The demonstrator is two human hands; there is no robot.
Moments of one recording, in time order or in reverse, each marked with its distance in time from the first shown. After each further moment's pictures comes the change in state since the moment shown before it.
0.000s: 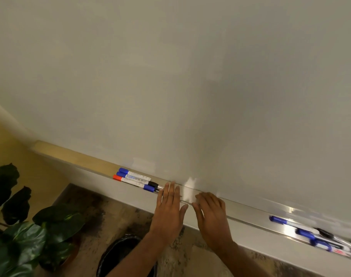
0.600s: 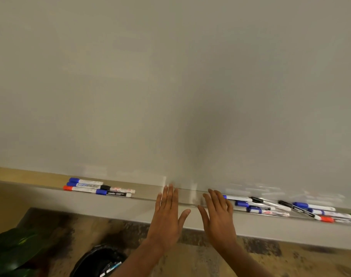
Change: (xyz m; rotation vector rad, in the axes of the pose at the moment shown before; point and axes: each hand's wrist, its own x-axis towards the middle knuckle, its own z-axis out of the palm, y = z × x) left_hand -0.029 0.156 0.009 -0.101 0.001 0.209; right_hand -0.092 0.121 -0.093 -0.148 -0.021 0.286
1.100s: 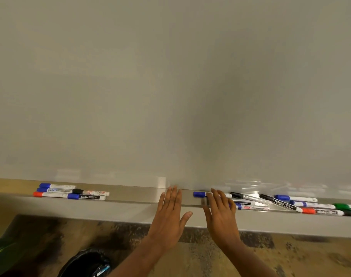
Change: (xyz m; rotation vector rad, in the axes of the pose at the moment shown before) left_hand 0.031 0.073 0.041 0.044 -0.125 0.056; right_hand -0.004 0.101 0.003 -0.111 -0.066 0.089
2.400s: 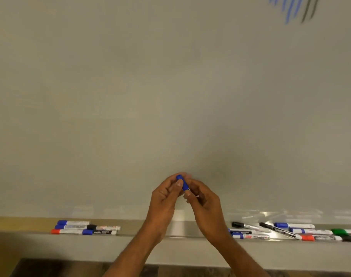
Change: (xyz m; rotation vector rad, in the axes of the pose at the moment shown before) left_hand -0.028 0.058 -0.210 -1.319 0.355 0.060; right_hand 0.051 -0.114 -0.198 1.258 0.111 -0.007
